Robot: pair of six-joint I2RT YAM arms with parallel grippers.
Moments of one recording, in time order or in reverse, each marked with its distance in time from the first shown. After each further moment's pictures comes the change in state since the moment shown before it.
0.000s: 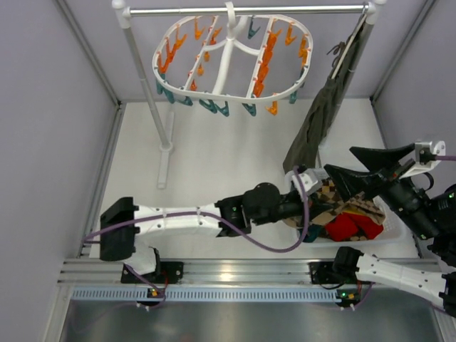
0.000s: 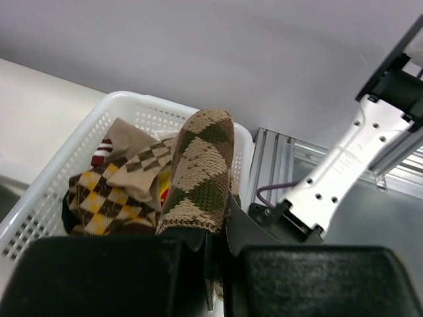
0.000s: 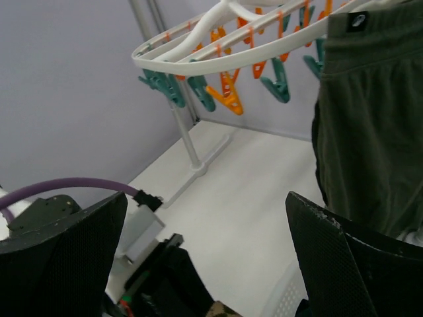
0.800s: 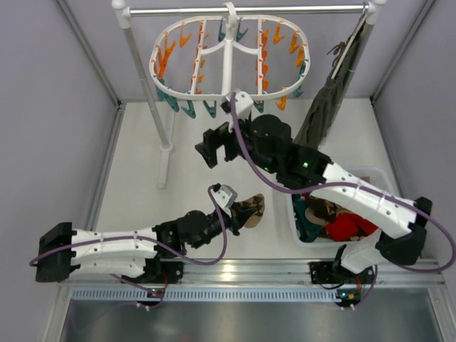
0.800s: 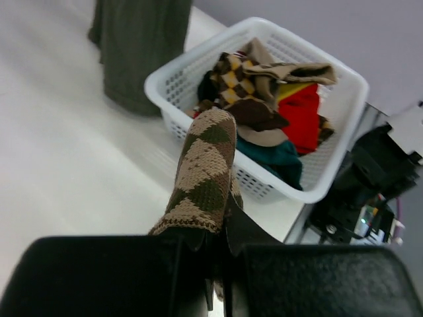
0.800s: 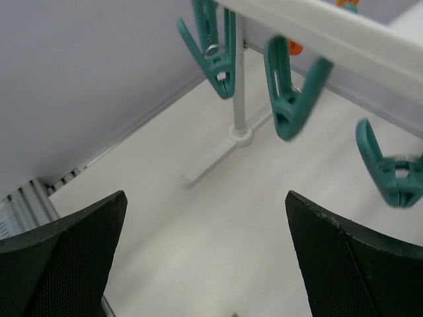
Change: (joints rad) left arm 0.034 -0.565 -0.693 0.053 -0.368 -0.092; right arm 0.000 0.972 0.380 0.264 -0.164 -0.017
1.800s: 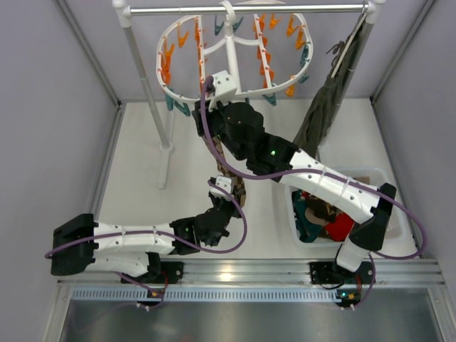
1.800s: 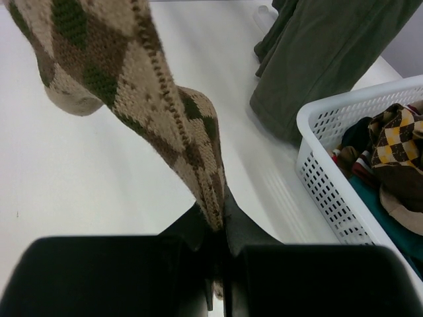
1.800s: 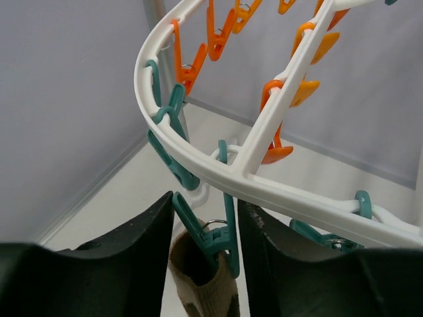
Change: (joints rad) left arm 0.009 0.192 0.075 0.004 -0.482 -0.047; right arm -0.002 0.192 0.178 0.122 0.232 -0.064
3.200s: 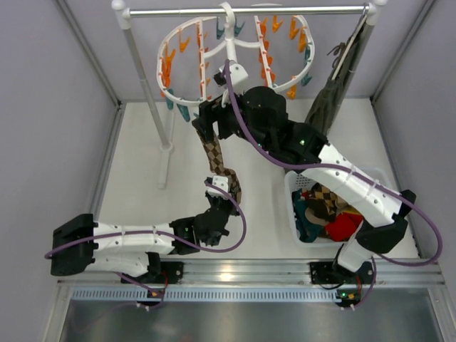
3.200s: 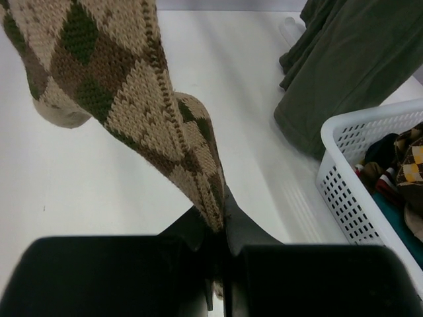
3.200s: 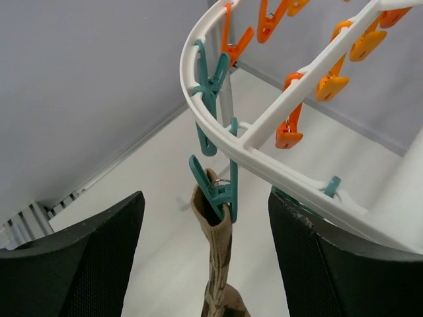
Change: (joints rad) left arm 0.005 -0.005 -0.002 -0.001 -0.090 0.005; right arm -0.047 -0.065 0.154 -0.333 -0.279 0.060
